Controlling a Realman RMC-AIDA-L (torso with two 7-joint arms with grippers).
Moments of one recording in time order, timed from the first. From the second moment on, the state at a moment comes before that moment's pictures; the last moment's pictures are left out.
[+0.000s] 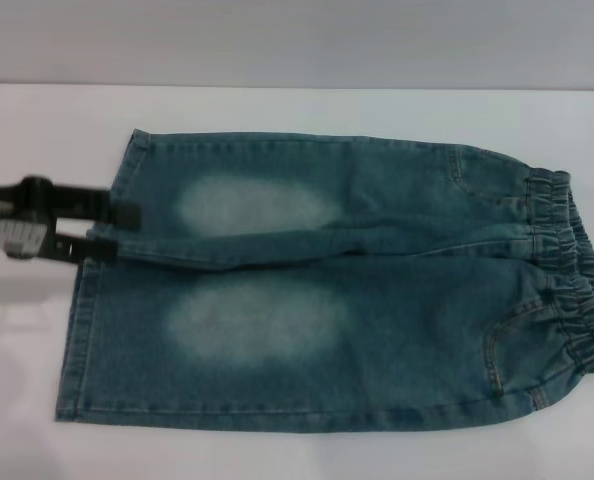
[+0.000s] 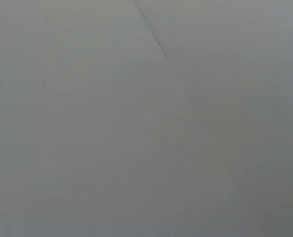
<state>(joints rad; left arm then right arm) -0.81 -1.72 -0.08 0.30 2.88 1.81 -2.27 0.50 2.02 -0.30 -0.24 -0.54 -1.20 0.57</state>
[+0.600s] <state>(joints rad) -0.74 -1.77 0.03 0.39 2.88 1.83 -2.32 0.50 2.01 -0.30 -0.24 -0.54 -1.17 0.57</state>
